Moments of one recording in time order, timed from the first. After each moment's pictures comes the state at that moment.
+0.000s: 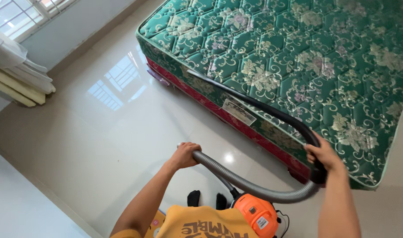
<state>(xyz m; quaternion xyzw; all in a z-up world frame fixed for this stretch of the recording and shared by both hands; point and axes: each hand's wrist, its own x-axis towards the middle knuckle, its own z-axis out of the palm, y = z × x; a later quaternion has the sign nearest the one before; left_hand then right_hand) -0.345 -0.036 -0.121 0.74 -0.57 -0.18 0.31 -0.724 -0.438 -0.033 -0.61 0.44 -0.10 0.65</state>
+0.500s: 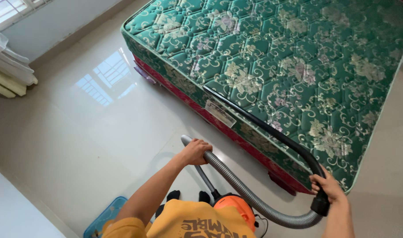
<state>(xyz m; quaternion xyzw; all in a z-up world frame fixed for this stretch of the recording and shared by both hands) -0.430 -0.159 -0.110 0.70 -0.65 -0.20 0.23 -0.882 -0.486 -0.058 -0.51 0.55 -0.09 0.65</state>
